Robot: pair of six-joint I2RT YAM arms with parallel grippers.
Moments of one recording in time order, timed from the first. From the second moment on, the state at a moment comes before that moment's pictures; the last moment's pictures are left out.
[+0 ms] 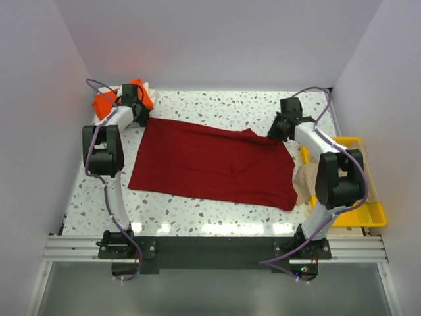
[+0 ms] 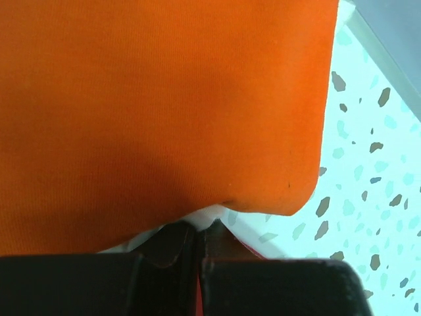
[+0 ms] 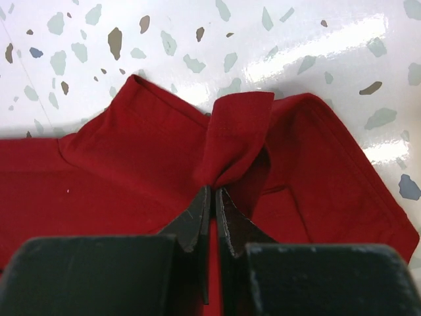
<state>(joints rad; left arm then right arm) 0.02 2.20 1.66 -0.27 -0.11 -0.70 0.14 1.75 1.26 -0.43 0.05 0.58</state>
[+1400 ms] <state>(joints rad) -0.01 2.00 1.36 -0.11 -0.06 -0.69 0.14 1.71 1.24 -0.42 0.09 0.58</state>
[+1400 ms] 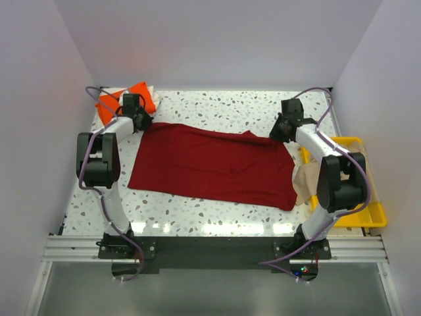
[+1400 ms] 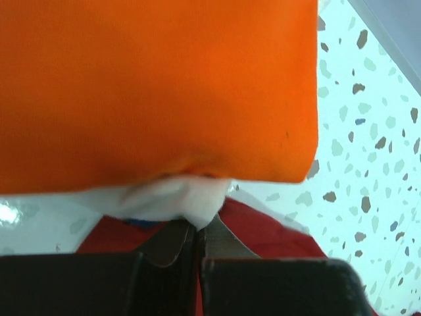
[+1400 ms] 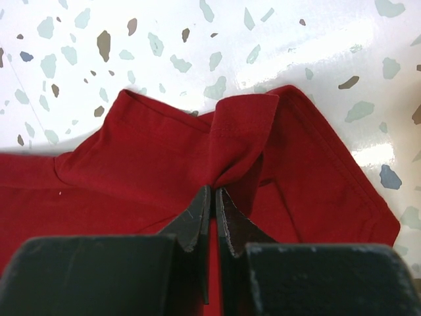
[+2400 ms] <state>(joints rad) 0.03 2.01 1.43 -0.10 0.06 -0.67 0.13 1.72 1.26 -0.45 0.10 0.56</state>
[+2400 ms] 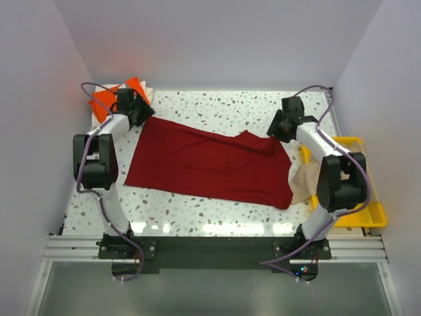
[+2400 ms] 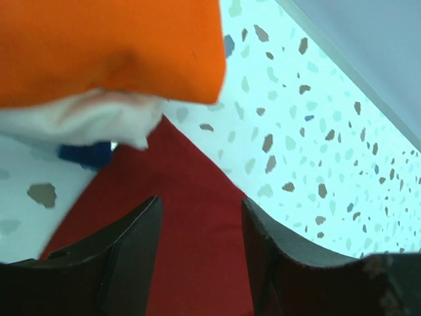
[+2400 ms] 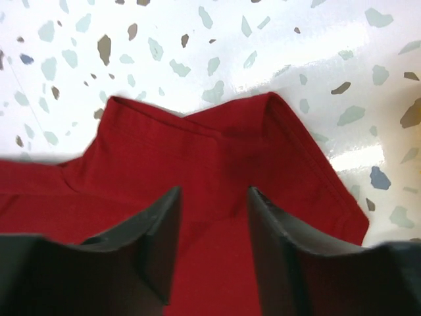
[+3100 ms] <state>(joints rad) -0.19 1.56 0.78 -0.20 -0.22 -0.92 0.29 1.42 0.76 -0.41 -0.03 0.70</state>
